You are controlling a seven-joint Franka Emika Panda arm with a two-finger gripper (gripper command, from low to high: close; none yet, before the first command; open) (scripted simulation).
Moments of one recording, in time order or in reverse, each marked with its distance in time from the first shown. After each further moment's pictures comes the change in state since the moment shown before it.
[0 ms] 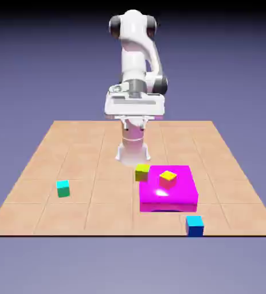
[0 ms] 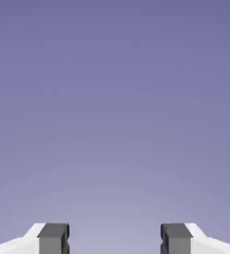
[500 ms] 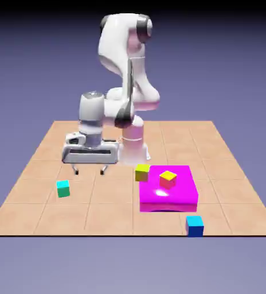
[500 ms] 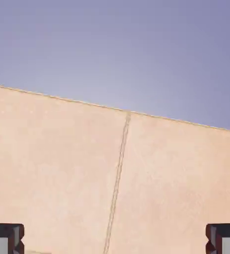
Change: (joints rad) arm -0.030 0.544 -0.381 0.226 -0.143 -0.374 -0.432
